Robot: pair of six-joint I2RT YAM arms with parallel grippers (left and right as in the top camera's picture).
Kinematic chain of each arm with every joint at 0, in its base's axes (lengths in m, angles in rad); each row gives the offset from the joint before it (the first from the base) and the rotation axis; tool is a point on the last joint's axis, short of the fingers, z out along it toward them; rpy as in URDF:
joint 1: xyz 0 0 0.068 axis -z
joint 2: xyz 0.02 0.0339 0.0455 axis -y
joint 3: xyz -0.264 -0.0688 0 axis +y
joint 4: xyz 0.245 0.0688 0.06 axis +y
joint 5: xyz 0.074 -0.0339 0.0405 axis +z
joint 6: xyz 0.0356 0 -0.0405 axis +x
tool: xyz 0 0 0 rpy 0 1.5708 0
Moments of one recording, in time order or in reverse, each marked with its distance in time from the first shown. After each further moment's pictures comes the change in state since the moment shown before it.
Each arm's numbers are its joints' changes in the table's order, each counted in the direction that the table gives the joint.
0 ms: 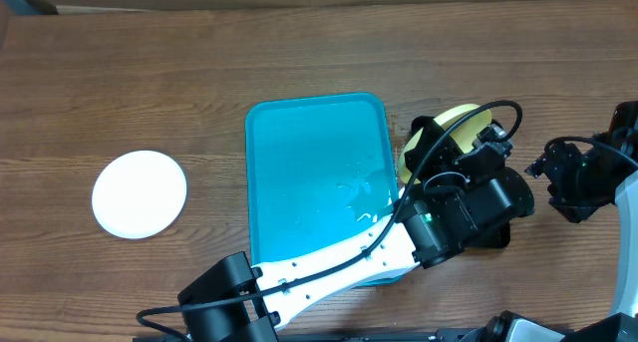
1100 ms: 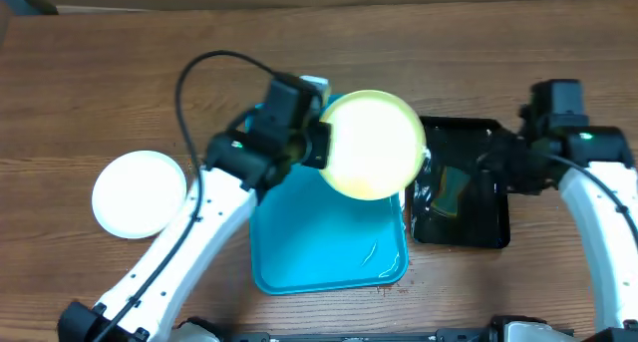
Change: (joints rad) left arm -0.656 0.397 0.257 0.384 -1.125 -0.581; right arm -0.338 0.000 0.000 -0.109 -0.057 -0.014
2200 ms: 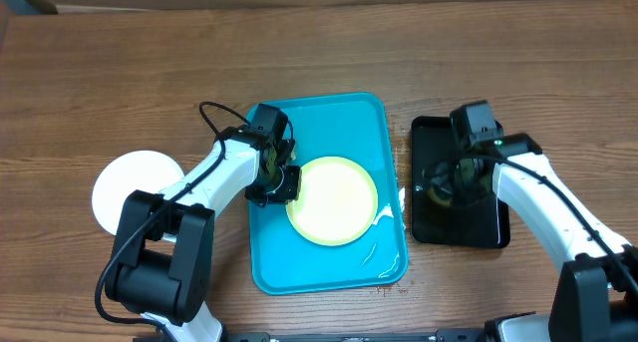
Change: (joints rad) left arm -0.216 -0.351 0.214 0.040 -0.189 0.070; right arm -0.253 -0.178 0.229 -0.291 -0.141 0.172
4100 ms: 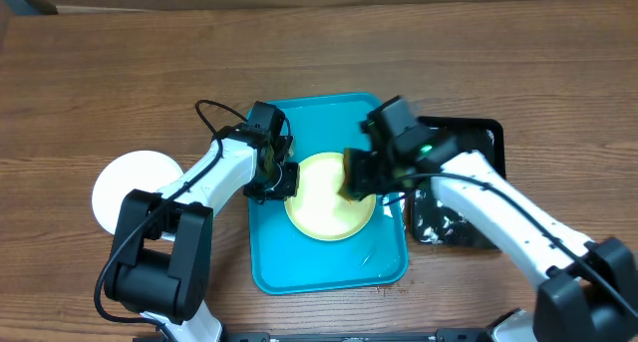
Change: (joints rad) left arm -0.011 -0.003 -0.002 -0.027 0.002 0.000; right arm -0.404 -0.079 -0.219 -0.083 0.288 -0.052
